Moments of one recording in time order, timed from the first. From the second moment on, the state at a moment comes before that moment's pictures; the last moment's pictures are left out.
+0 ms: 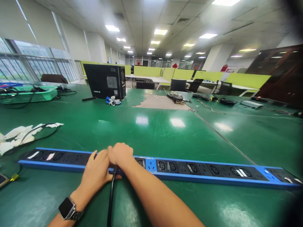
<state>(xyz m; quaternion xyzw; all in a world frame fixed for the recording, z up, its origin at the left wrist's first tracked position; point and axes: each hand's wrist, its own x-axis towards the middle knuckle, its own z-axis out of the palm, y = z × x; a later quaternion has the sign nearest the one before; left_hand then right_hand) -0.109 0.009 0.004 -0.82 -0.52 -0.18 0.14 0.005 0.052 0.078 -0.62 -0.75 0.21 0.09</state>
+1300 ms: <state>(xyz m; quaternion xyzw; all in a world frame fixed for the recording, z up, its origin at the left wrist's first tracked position) -0.107 0.008 -0.001 -0.85 -0.39 -0.35 0.07 0.217 -0.013 0.026 -0.70 -0.70 -0.02 0.11</state>
